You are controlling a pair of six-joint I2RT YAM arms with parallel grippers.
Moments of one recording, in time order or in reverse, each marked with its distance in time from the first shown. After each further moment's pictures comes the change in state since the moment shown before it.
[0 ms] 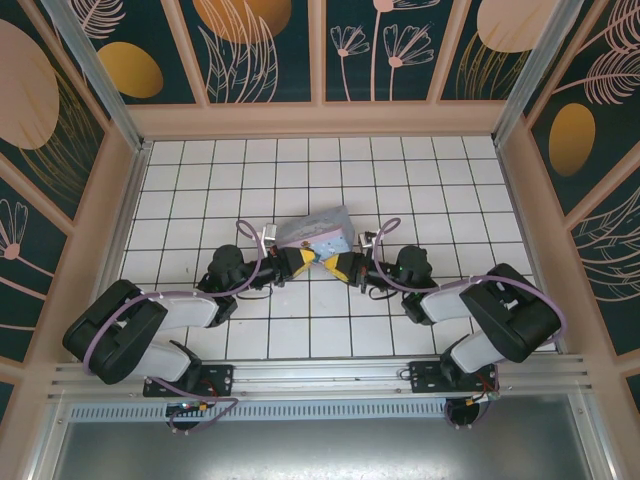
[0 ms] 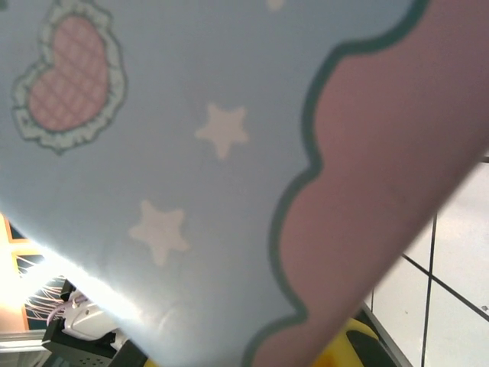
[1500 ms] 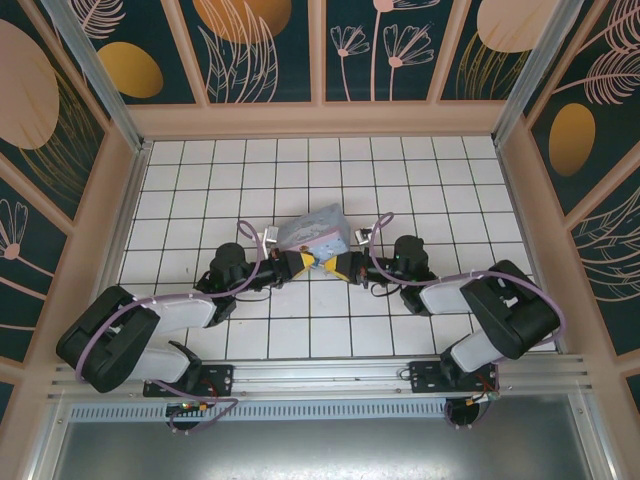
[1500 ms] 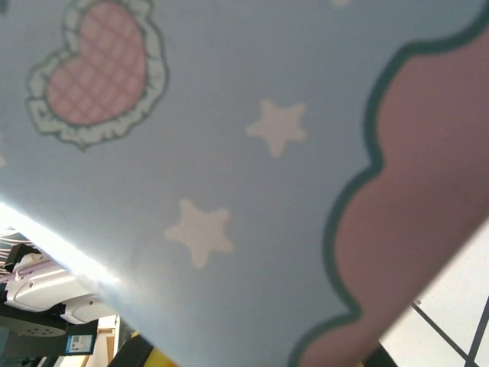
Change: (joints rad) left arm -0.002 -0.050 0.015 -0.165 -0.005 0.124; right arm -0.040 0.019 0.065 -0.162 -0.124 -0.217
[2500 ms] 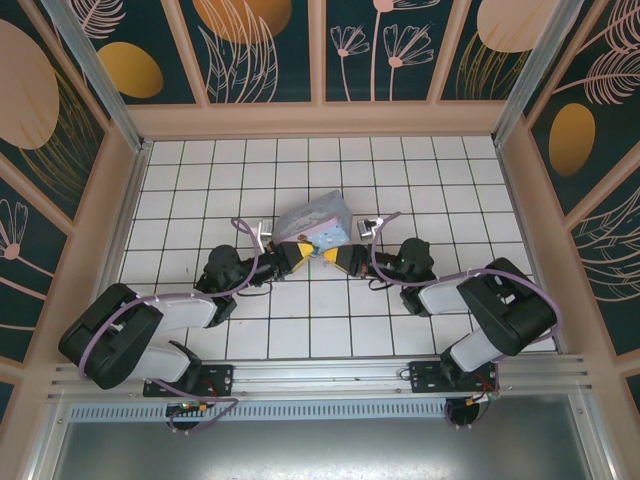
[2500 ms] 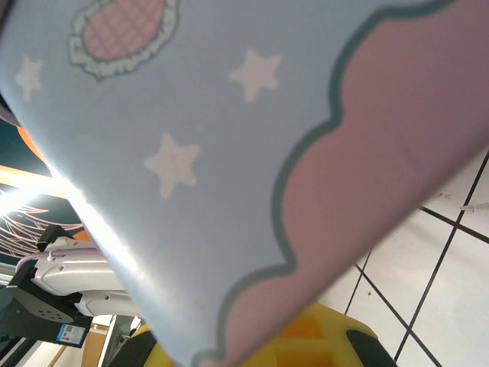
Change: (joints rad) left arm 0.000 0.021 -0.010 0.219 -0.038 -0.132; right arm 0.007 0.018 -0.005 0.236 0.048 -0.014
